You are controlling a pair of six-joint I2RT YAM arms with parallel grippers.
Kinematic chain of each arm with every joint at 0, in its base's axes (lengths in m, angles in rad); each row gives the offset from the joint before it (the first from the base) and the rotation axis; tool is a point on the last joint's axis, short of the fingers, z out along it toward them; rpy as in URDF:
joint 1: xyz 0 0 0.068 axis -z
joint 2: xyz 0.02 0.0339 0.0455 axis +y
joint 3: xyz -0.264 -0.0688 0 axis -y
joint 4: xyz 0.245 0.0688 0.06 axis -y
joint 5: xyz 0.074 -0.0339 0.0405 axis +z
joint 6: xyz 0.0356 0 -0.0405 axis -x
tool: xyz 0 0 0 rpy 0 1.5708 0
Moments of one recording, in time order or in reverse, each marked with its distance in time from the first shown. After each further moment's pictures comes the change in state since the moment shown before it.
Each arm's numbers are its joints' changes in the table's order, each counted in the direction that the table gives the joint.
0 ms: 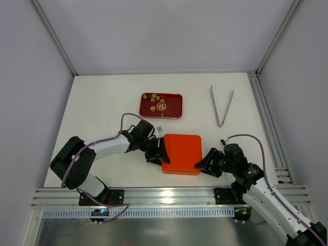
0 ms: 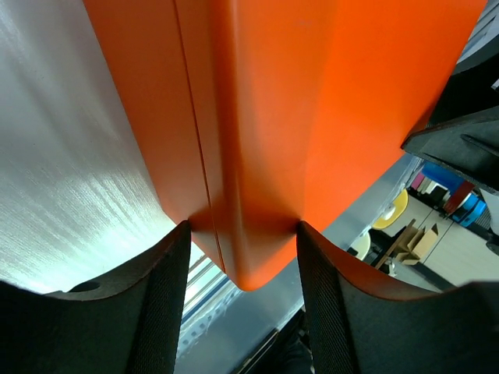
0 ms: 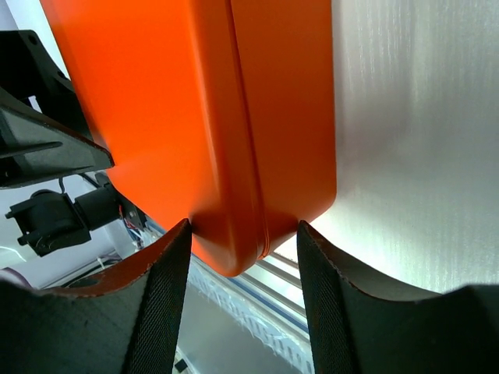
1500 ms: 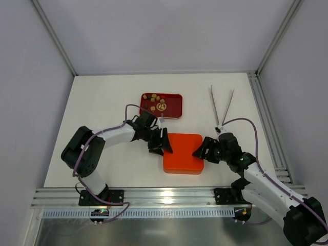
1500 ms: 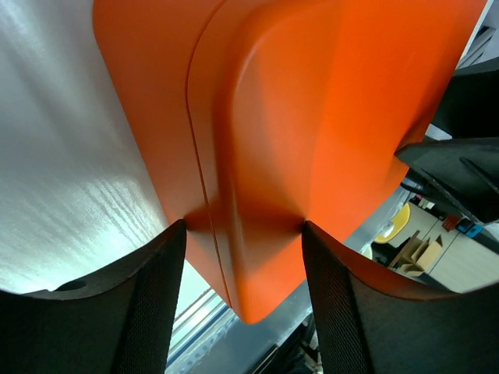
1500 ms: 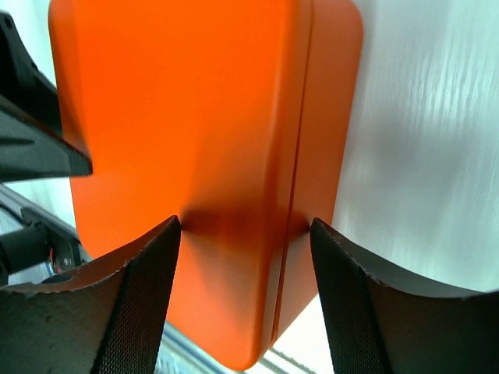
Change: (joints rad) left arm -0.075 0.156 0.187 -0.068 -0.007 -0.065; right arm 0.022 0.330 0.100 0.286 -0.144 0.270
